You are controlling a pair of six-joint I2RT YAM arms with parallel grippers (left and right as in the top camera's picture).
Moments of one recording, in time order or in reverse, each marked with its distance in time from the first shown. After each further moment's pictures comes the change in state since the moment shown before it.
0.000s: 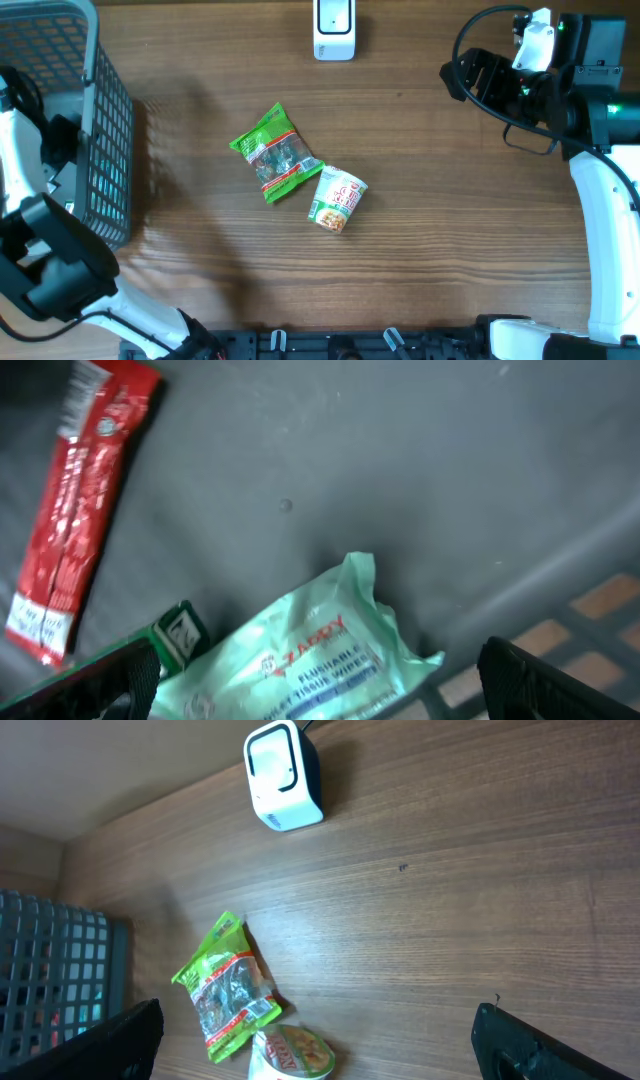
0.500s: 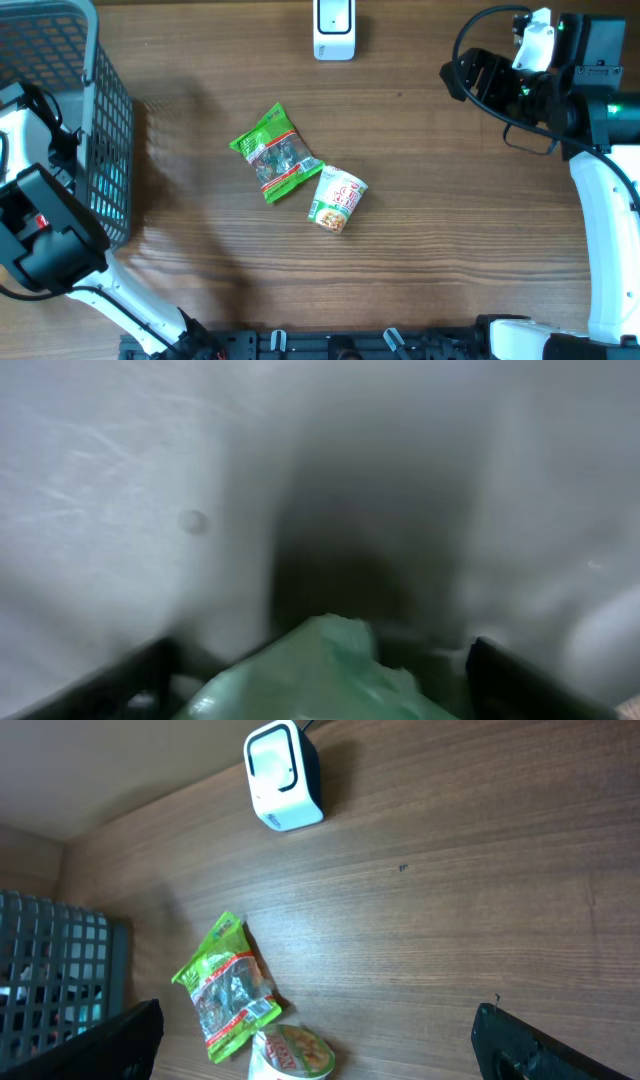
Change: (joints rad) left arm 0.007 0.161 0.001 0.020 0.100 0.119; right arm 0.000 0.000 0.000 -0.001 0.000 0.000
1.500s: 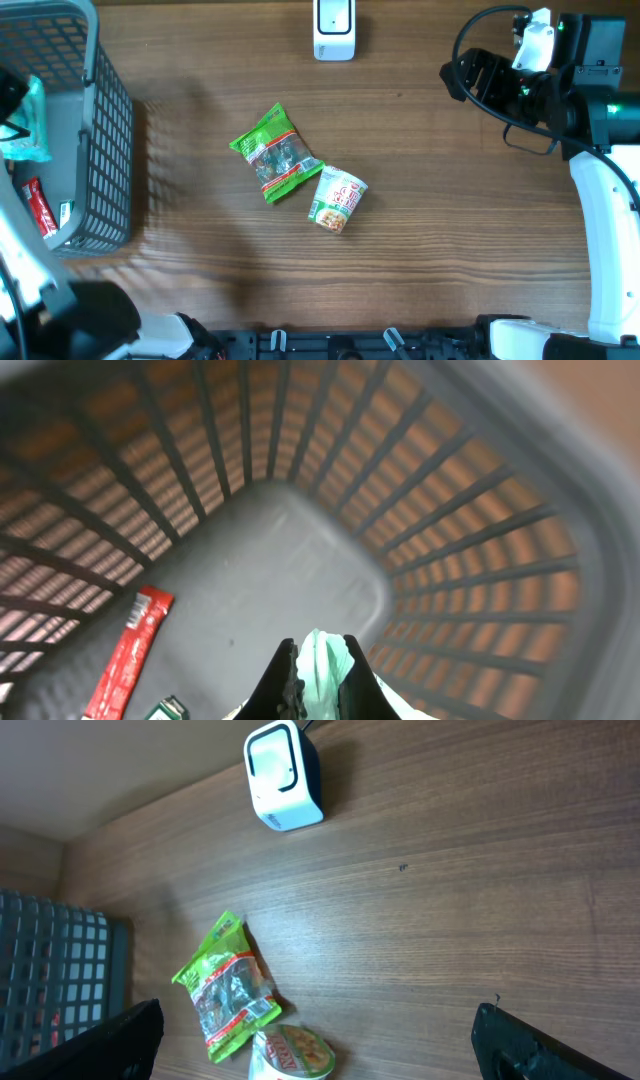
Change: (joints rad) left arm 0.015 -0.460 0.217 0.050 -0.008 -0.043; right arm 0.000 0.000 0.000 0.000 0.000 0.000
